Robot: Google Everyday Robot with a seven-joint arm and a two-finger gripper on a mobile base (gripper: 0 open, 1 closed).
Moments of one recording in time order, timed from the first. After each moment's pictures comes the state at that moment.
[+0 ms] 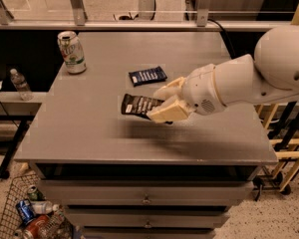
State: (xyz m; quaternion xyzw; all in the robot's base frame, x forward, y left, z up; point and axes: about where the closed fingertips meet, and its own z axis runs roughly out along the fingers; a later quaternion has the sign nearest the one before) arm 0.498 -0.030 0.884 -0.56 0.69 0.23 0.40
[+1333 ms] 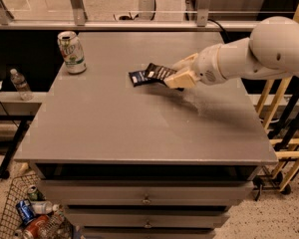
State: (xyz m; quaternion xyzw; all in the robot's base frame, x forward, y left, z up) arm 0.635 -0.082 0.872 -0.49 0.73 0.17 0.45
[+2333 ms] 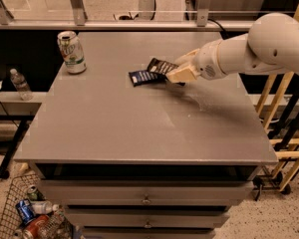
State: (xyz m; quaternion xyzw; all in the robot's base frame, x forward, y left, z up) arm 0.658 -0.091 0.873 -0.48 0.74 0.16 0.46
